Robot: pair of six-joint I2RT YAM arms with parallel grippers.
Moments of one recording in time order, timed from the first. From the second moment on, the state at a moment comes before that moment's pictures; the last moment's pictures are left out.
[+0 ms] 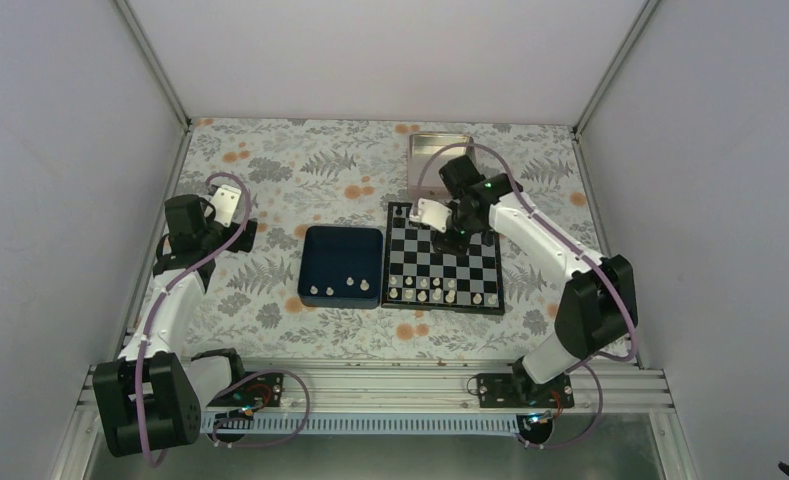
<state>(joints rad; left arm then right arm) 0.17 1.06 0.62 -0.17 0.21 0.38 0.49 1.57 1.26 -1.00 -0.16 -0.74</state>
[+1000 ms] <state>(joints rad) 0.16 1.27 0.82 -0.21 0.26 0.41 0.89 2.06 1.78 -1.02 -0.02 -0.66</state>
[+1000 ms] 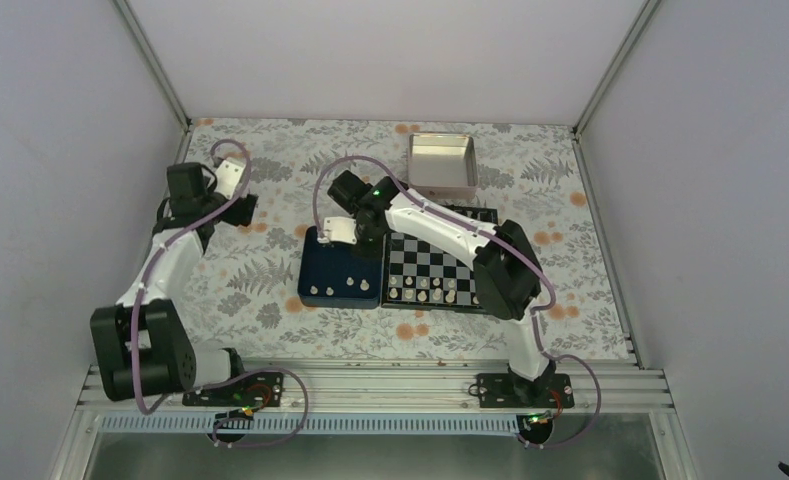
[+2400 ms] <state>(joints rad) 0.06 1.65 1.15 -0.31 0.22 0.45 0.78 2.25 1.92 -1.09 -0.01 -0.60</state>
